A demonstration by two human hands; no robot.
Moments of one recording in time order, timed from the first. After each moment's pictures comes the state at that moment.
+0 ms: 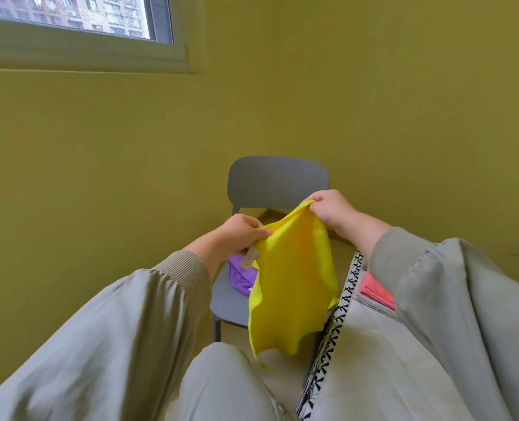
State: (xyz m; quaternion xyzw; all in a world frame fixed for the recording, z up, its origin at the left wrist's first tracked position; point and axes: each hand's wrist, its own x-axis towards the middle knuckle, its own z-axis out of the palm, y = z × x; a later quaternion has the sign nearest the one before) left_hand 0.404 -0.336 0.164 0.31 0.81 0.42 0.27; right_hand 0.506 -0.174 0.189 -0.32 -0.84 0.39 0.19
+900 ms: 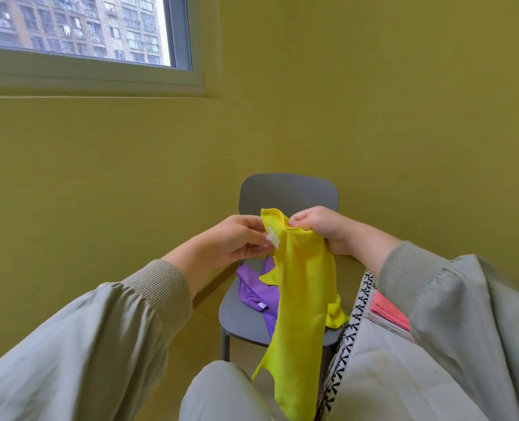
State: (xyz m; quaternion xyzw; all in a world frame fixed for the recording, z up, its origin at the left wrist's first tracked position) left_hand 0.406 -0.375 0.198 0.32 0.59 0.61 0.43; right_hand 0.507 -0.209 0.208 -0.16 -0.77 0.62 0.04
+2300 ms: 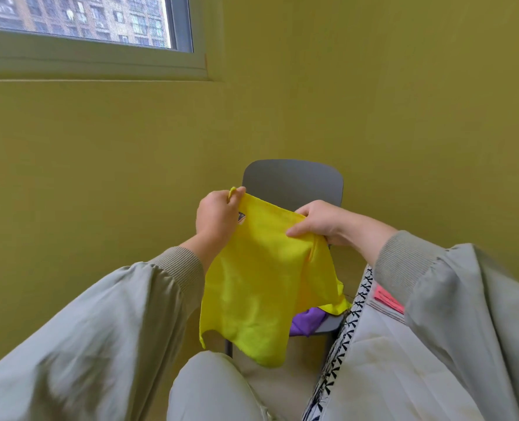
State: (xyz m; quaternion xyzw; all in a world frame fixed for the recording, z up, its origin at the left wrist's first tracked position) left_hand 0.385 -0.364 0.179 0.24 0.83 0.49 -0.07; right_hand 0.506 -0.207 0.198 -0.23 -0.81 0.53 0.01
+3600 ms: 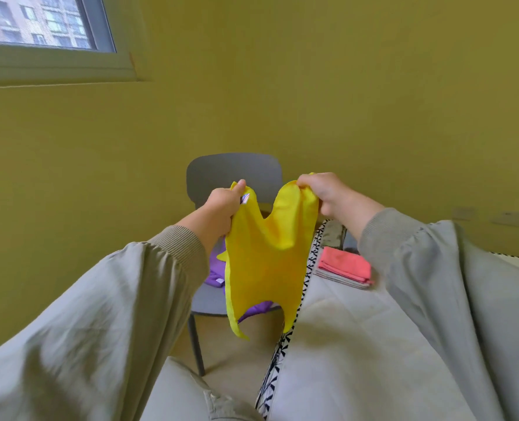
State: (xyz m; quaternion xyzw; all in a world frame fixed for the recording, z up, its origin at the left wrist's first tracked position) left_hand 0.472 -0.291 0.204 0.15 0.76 0.57 0.25; right_hand 0.588 -0.150 0.207 -0.35 -0.61 0.65 0.29
